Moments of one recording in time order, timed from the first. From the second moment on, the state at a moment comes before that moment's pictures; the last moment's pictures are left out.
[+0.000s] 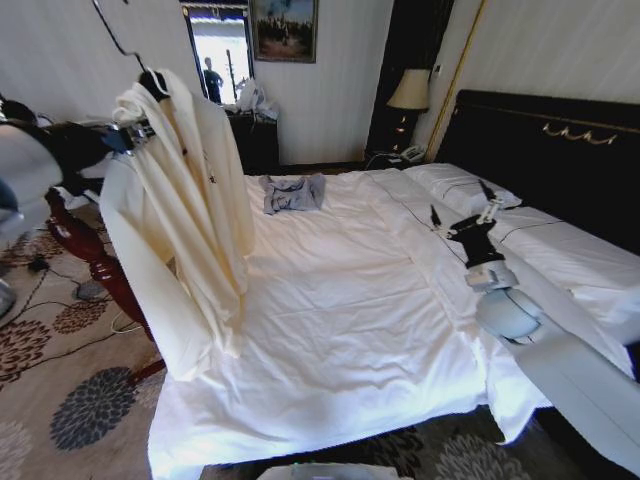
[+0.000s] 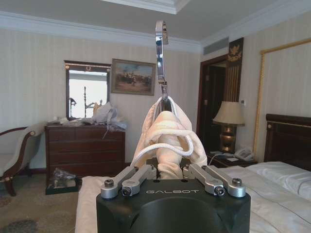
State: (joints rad) left arm 0.61 0.00 -0.65 -2.18 -1.94 0.42 -0.53; right arm -1.13 0.57 0.53 1.90 -0.14 0.06 0.43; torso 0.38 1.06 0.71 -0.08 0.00
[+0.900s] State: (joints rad) left arm 0.88 -0.20 -1.12 -2.09 -1.87 0.55 -0.67; right arm -1.08 0.62 0.53 1.80 -0.14 0.07 0.44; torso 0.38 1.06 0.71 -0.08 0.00
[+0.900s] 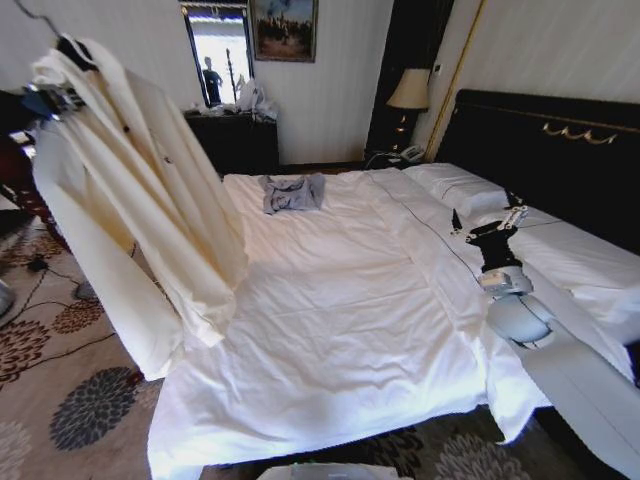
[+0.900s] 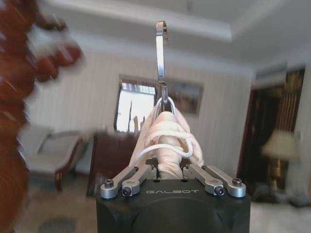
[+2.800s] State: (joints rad) left arm 1.40 -0.26 -1.56 -2.05 -1.87 0.56 -0.64; right arm -1.08 0.62 0.51 1.82 -0.14 0.04 0.45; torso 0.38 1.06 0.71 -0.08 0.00
